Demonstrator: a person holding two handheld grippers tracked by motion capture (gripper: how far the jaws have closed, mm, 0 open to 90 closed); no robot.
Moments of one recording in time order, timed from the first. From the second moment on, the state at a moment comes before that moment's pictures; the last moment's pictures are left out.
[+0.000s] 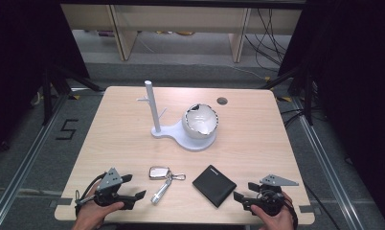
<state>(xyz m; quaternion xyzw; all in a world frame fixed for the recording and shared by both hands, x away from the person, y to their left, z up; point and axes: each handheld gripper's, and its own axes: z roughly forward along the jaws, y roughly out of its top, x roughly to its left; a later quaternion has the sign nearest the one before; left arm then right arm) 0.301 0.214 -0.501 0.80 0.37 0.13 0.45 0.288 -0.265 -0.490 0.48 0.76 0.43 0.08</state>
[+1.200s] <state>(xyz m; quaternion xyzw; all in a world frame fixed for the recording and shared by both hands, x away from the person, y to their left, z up) 0.376 0.084 -0.472 0.89 0.22 0.11 0.38 0.279 -0.249 -0.496 0.49 0.76 0.43 0.02</state>
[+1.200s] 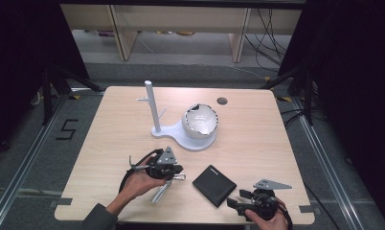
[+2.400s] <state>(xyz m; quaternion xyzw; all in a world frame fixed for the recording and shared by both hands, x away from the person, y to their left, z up) 0.396 0.019 -0.497 0.93 0.18 0.06 0.31 0.282 -0.243 -0.508 0.50 0.76 0.42 0.00</state>
